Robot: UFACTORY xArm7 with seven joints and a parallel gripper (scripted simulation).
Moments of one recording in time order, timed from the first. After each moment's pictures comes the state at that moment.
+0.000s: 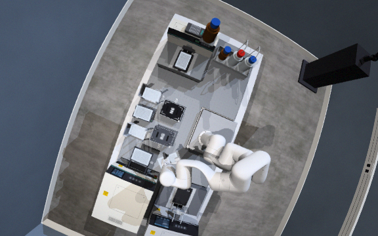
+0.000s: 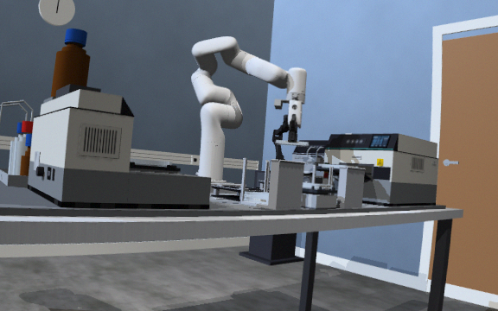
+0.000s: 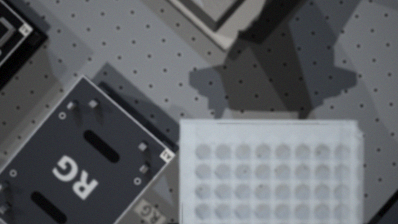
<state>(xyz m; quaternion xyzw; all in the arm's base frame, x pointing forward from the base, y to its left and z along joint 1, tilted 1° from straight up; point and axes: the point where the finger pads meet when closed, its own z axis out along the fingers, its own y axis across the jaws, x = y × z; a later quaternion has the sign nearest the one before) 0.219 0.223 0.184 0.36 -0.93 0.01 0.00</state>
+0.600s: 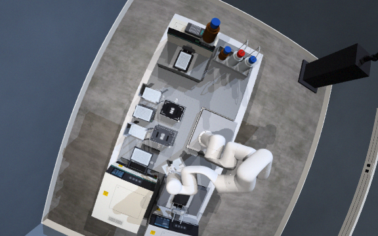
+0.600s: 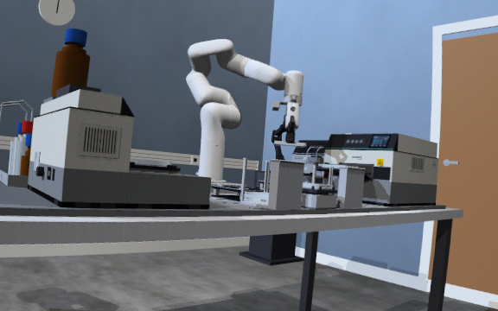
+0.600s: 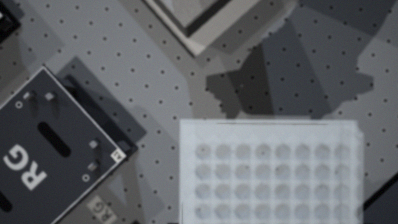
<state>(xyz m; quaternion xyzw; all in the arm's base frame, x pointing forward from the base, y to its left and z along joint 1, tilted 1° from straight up) 0.176 0.252 0.184 0.41 -0.91 0.00 0.01</state>
